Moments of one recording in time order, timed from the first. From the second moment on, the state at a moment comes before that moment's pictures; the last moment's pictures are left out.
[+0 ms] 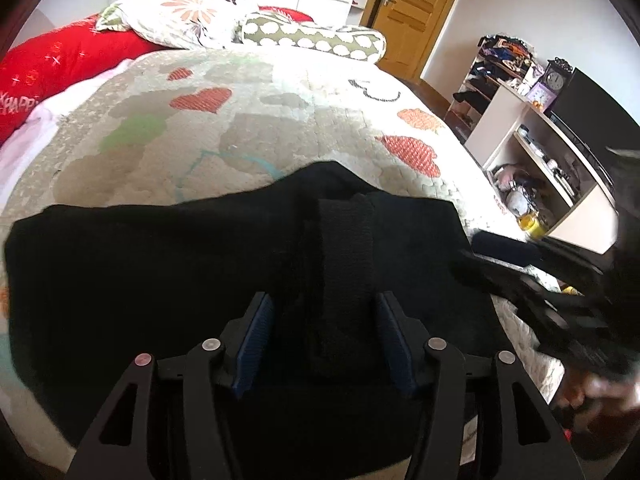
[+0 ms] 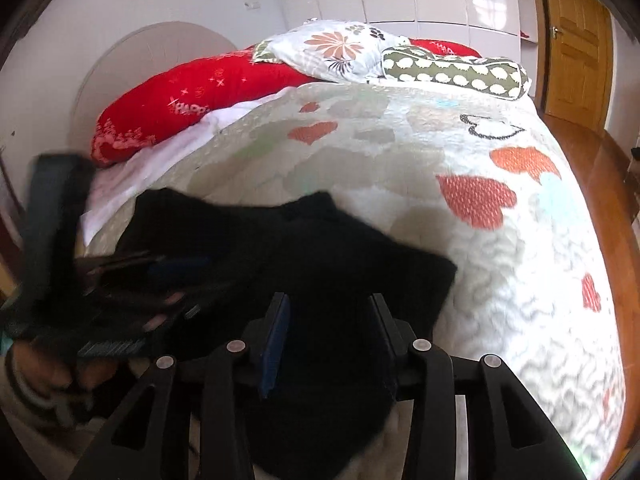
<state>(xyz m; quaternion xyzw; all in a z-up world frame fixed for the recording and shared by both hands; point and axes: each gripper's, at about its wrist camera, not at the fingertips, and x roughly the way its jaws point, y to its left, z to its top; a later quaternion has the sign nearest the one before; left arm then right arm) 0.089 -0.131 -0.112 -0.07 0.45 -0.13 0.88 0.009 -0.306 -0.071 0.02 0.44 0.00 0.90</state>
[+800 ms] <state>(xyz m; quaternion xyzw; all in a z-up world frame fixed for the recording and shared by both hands) 0.056 -0.090 -0.101 -0.08 0.43 -0.07 0.90 0.027 -0.271 -0.107 0.02 0.48 0.01 0.88</state>
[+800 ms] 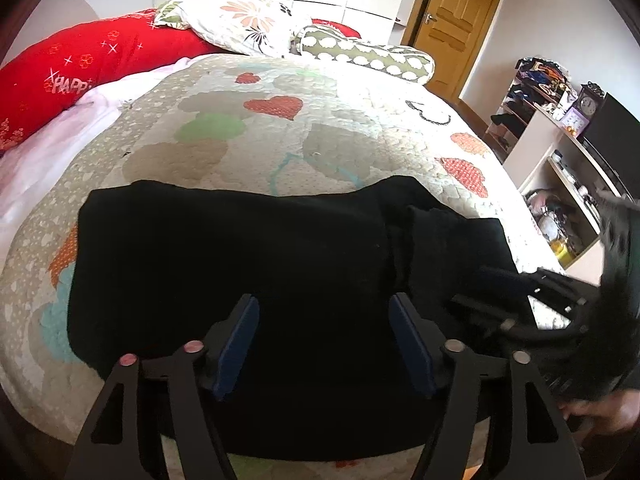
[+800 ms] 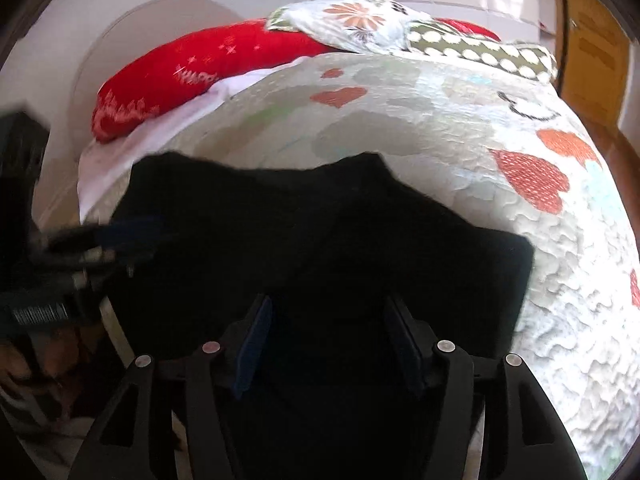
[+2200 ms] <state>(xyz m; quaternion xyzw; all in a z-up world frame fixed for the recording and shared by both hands) -0.001 0.020 -0.100 -0.18 0.39 0.05 0.90 0.086 -0.203 -0.097 -0.01 0.46 0.08 0.89</state>
